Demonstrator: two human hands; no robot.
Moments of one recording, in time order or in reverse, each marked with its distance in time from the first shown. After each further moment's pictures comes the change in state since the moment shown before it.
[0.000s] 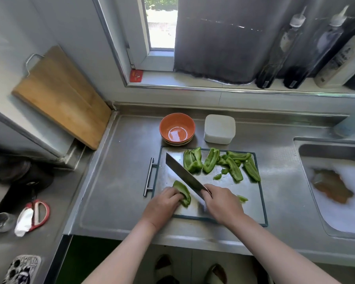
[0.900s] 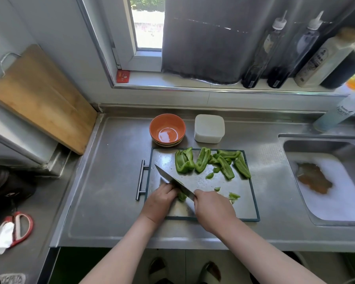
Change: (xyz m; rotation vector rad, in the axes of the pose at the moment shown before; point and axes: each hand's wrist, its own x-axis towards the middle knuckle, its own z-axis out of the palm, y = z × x) left_hand 0.024 -0.007 0.010 -0.015 0.079 0.078; right_hand -0.018 -0.025 0.005 -0.312 -0.055 0.012
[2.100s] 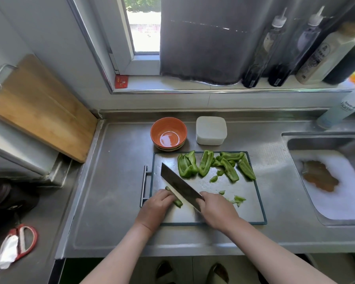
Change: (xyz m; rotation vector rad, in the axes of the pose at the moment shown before) left_hand -0.013 -0.020 -0.018 -0.024 -0.105 -0.009; right_hand 0.025 0.013 0.012 0.293 -0.037 0.059
